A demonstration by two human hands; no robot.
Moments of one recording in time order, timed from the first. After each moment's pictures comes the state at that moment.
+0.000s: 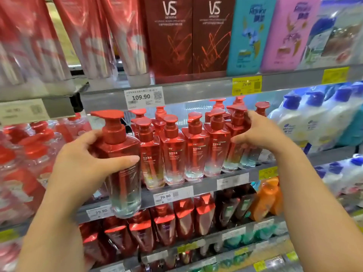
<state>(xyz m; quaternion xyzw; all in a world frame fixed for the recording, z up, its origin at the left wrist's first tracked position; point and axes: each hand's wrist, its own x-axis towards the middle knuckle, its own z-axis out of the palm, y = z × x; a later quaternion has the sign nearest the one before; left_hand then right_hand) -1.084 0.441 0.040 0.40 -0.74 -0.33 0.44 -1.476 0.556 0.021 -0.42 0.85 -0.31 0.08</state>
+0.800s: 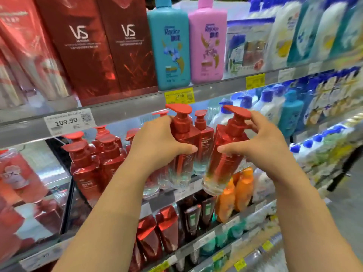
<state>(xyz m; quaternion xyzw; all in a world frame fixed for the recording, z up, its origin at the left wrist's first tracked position) -1.312 0.509 0.073 0.24 -0.91 -0.20 0.27 -1.452 0.698 0.054 -0.34 0.75 -0.56 0.01</state>
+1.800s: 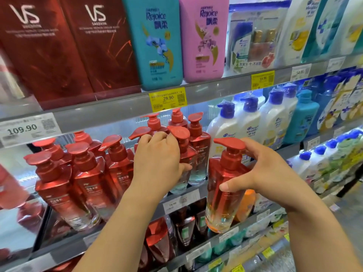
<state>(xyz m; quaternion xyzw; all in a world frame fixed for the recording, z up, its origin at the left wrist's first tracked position) -1.366 0.510 0.024 0.24 -0.92 0.15 0.26 -1.501 0.705 0.027 -0.42 0.73 -0.50 0.19</state>
